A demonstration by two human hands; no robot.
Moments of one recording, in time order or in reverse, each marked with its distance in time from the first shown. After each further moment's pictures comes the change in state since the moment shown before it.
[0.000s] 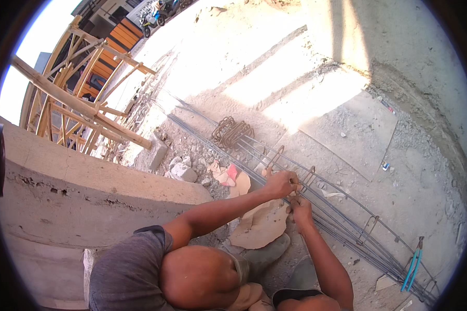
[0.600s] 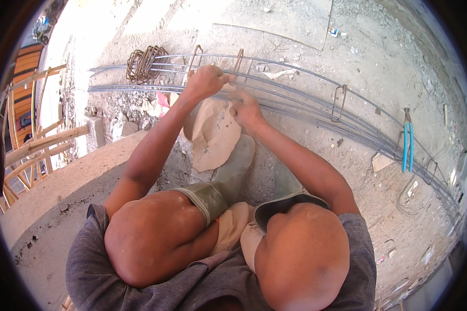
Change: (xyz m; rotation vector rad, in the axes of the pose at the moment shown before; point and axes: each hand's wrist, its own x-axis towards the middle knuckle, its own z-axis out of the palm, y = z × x) left_hand 0.012 0.016 -0.013 0.344 -0.170 -0.024; right_hand -0.018 0.017 0.005 0.230 0.055 -0.016
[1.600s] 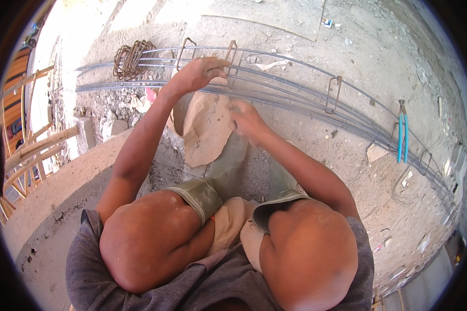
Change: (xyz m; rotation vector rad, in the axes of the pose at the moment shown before) left_hand 0.016 -0.031 0.010 -0.247 0.019 0.605; right_hand -0.047 -0.006 -0.007 -0.148 -0.058 0.132
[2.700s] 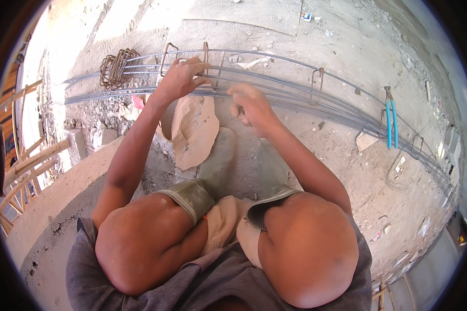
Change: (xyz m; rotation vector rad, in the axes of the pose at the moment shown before) left_hand -0.006 0.011 0.005 0.346 0.084 0.070; right_hand -0.033 -0.043 -0.039 0.113 0.047 -0.136
